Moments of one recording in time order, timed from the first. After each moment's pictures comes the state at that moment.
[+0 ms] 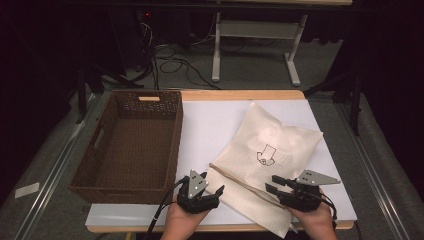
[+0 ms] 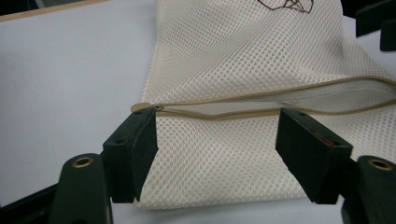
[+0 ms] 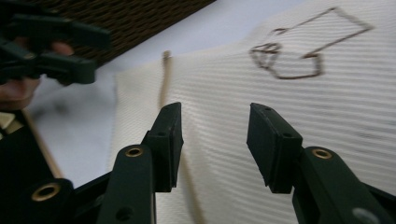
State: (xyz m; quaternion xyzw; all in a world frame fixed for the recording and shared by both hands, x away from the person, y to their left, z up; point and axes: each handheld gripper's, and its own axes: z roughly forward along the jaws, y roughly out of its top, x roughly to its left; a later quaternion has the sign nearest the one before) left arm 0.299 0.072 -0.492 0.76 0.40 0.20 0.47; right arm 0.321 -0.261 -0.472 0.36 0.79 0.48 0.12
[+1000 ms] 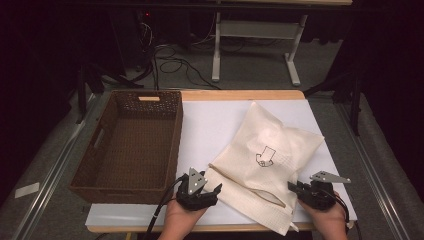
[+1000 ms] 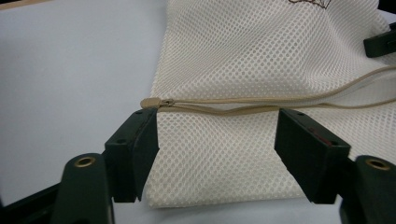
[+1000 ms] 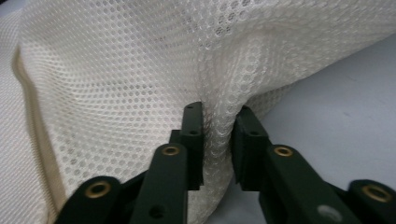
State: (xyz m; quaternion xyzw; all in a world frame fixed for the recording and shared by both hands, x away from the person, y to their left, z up) left arm 0.306 0.075 -0.497 0.77 0.41 0.21 0.45; right arm 0.336 -0.312 -0.508 0.48 0.77 0.39 0.14
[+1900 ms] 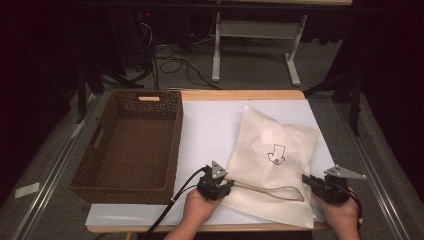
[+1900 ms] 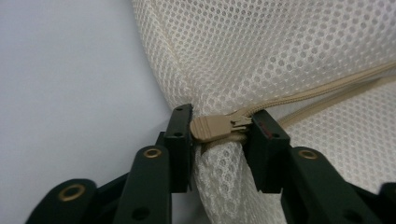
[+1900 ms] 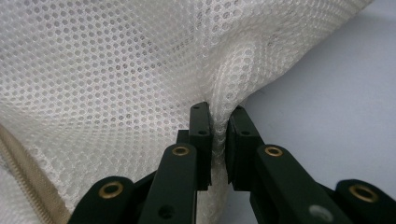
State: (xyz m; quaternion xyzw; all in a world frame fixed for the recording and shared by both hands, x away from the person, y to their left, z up) left arm 0.350 0.025 -0.523 0.81 0.40 0.13 0.41; right arm 0.348 -0.346 -0.500 0.49 0.76 0.38 0.19
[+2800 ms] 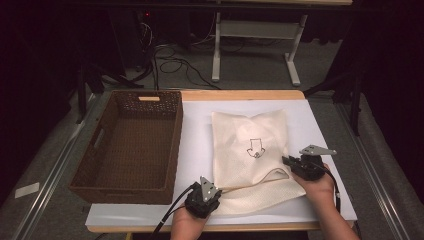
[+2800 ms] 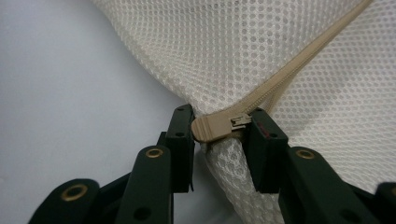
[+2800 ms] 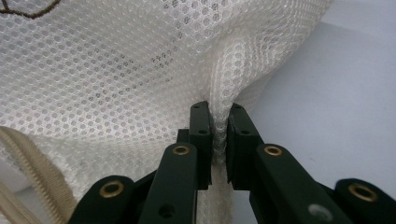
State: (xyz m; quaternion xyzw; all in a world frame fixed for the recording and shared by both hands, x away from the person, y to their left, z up) left arm 0.299 0.050 -0.522 0.80 0.41 0.21 0.39; right arm 0.413 -0.299 -0.499 0.43 0.79 0.38 0.19
